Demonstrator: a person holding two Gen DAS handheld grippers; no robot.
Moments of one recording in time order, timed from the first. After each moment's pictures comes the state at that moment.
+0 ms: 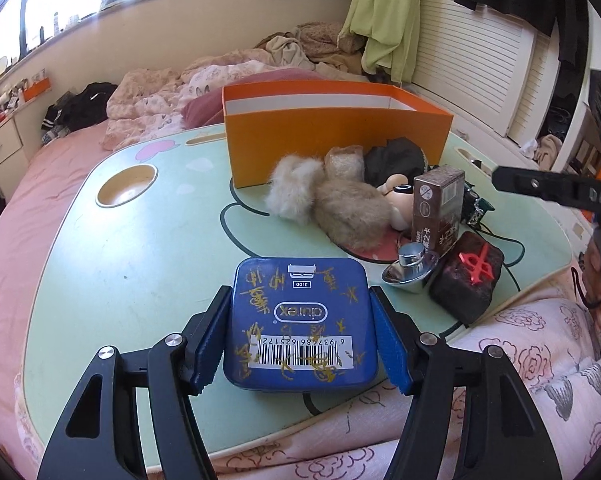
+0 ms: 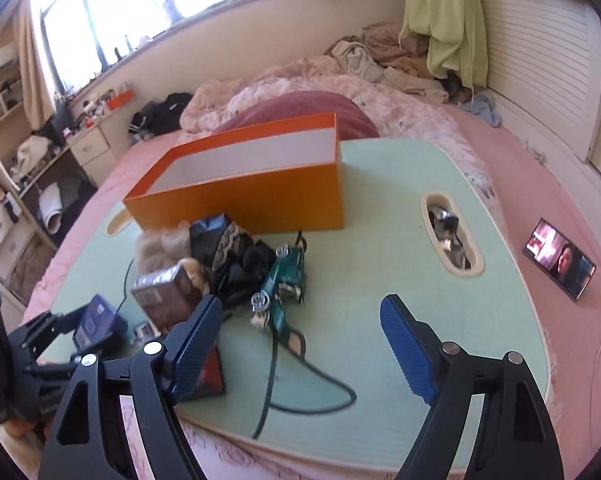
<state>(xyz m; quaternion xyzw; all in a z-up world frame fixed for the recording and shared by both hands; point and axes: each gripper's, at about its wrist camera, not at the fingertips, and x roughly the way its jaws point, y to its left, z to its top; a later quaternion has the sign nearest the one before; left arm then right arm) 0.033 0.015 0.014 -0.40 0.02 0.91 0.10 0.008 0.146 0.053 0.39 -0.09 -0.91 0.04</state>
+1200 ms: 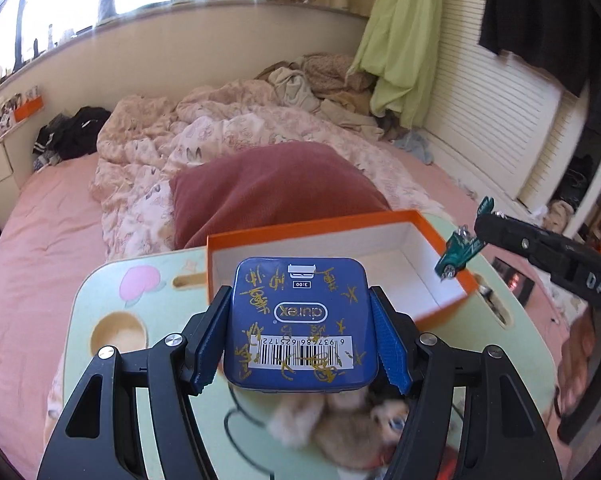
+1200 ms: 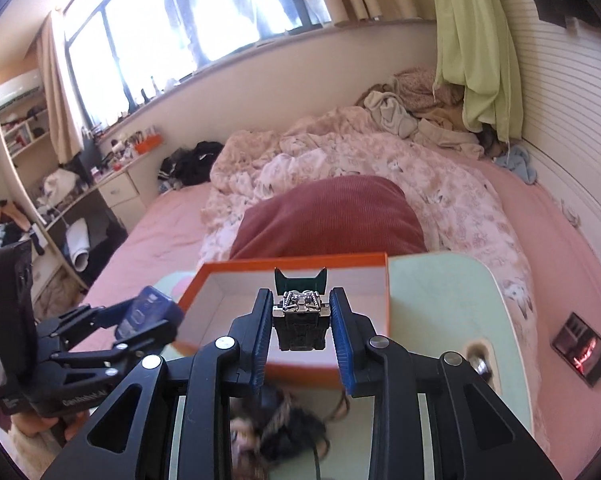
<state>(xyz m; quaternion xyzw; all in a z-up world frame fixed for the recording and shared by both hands) -0.112 0.030 0.100 -0.38 -0.01 0.92 0.09 -0.096 0.152 0.126 0.32 -0.11 -0.93 0.10</state>
